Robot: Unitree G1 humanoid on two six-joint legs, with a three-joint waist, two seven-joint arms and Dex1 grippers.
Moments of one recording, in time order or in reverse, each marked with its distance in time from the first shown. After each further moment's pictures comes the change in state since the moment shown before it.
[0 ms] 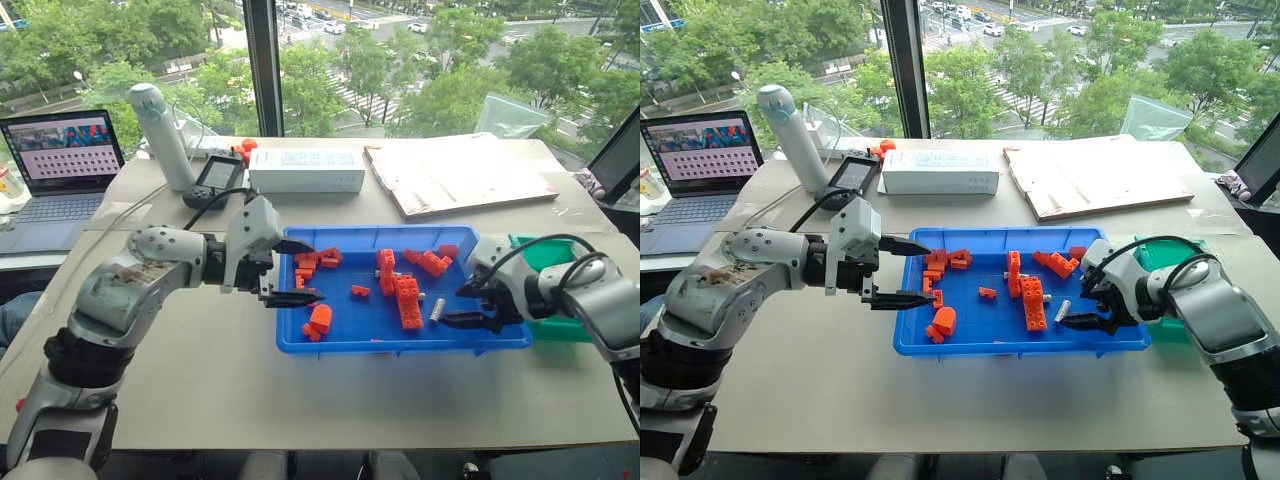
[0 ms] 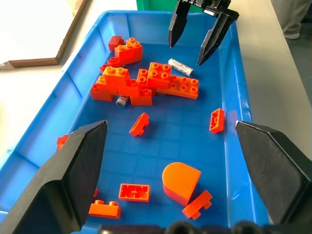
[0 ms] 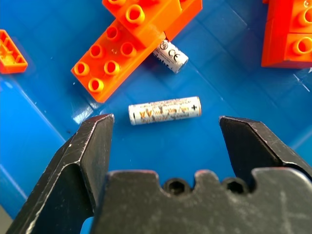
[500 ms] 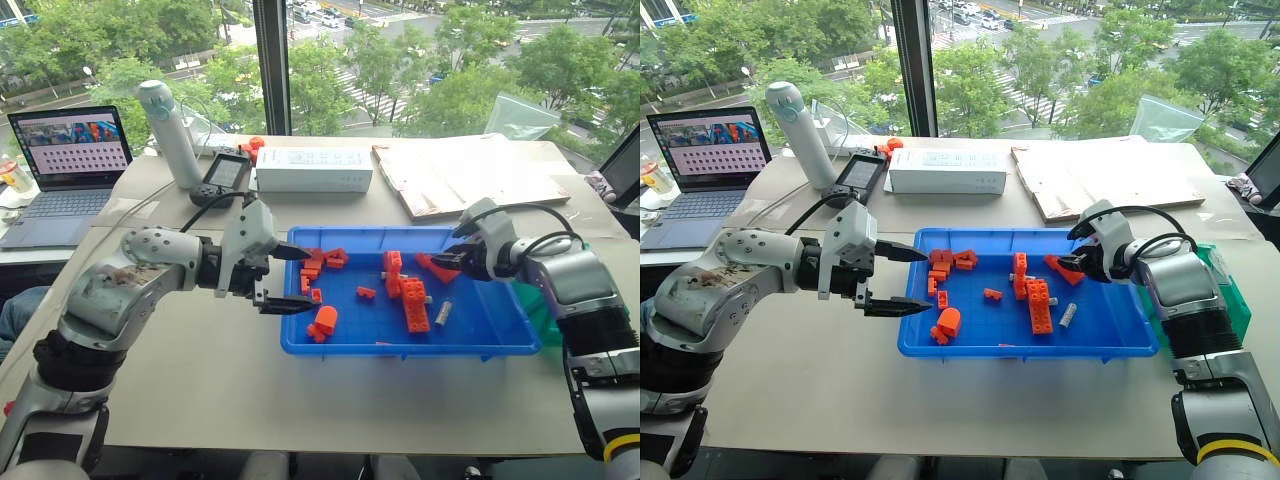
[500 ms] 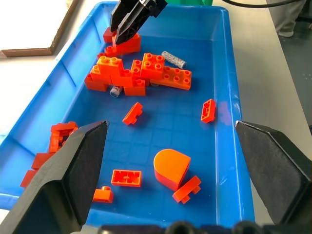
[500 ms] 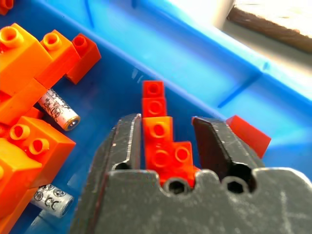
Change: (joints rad) left arm 0.011 0.002 0.003 -0.010 -0.024 0.014 -0.009; right arm 0.005 -0.084 -0.087 -0.075 0.096 0.074 0.042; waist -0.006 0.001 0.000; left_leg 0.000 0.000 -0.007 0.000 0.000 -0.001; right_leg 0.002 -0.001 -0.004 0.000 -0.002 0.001
